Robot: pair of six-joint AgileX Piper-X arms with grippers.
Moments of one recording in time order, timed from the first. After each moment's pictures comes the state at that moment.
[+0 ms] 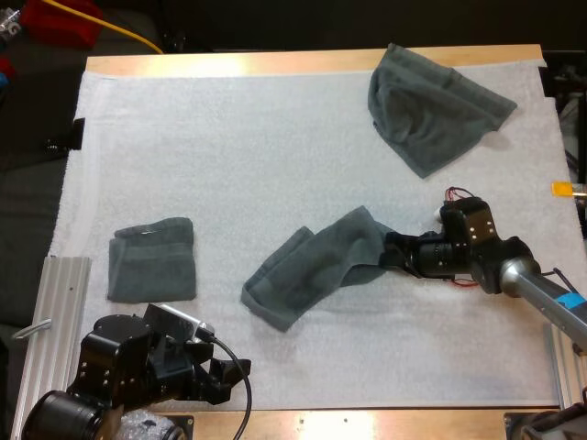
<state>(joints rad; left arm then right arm) -0.30 0.41 -0.64 1.27 0.52 -1.96 0.37 1.52 -0.65 0.22 -0.58 -1.09</state>
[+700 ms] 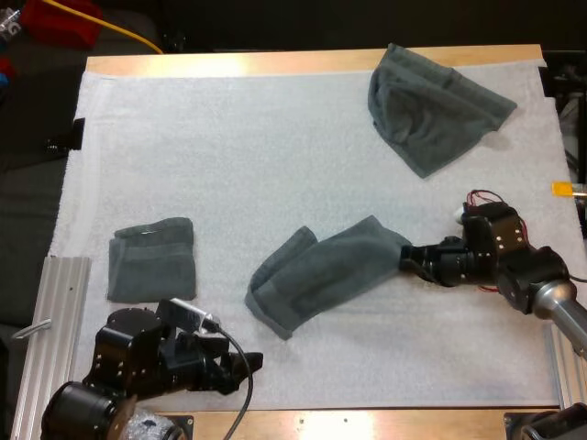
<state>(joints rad) -0.30 0.44 -0.54 1.10 0.60 -2.03 0.37 1.23 -0.65 0.52 -0.47 -1.24</state>
